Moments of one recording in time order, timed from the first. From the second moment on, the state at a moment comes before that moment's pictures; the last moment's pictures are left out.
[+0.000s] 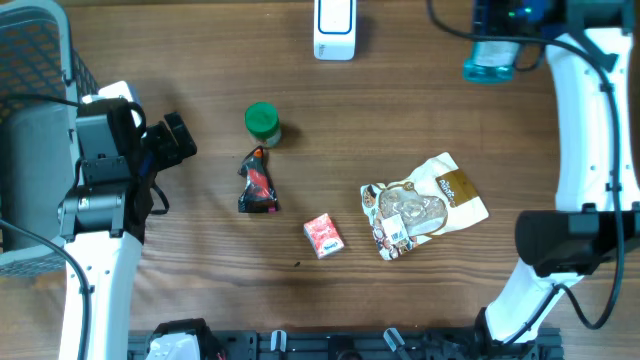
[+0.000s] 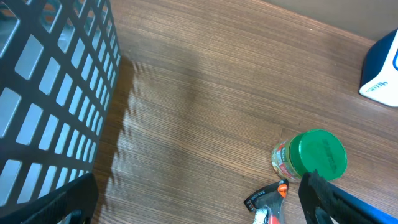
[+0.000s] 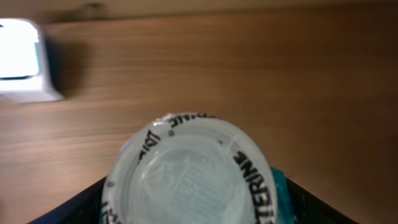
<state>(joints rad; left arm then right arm) 0.09 1.14 1.03 -0.65 -0.11 -0.25 0.01 1.98 2.28 -1.28 0.15 0.06</state>
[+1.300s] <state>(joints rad) 0.09 1.14 1.03 -0.65 -0.11 -0.25 -0.35 2.05 1.74 -0.82 0.44 0.47</state>
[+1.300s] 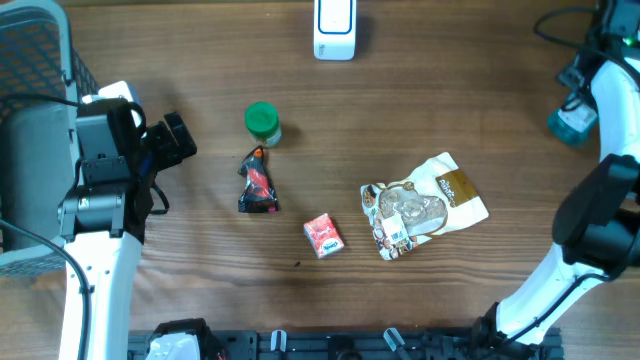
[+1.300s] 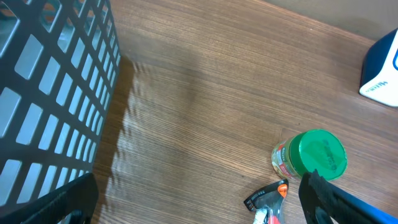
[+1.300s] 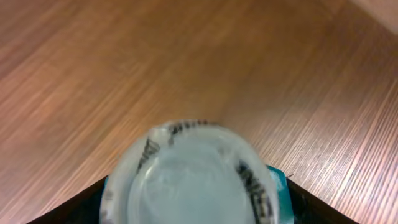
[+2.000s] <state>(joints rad) 0.09 1.14 1.03 -0.65 -0.11 -0.25 -0.43 2.05 1.68 -0.81 0.44 0.50</state>
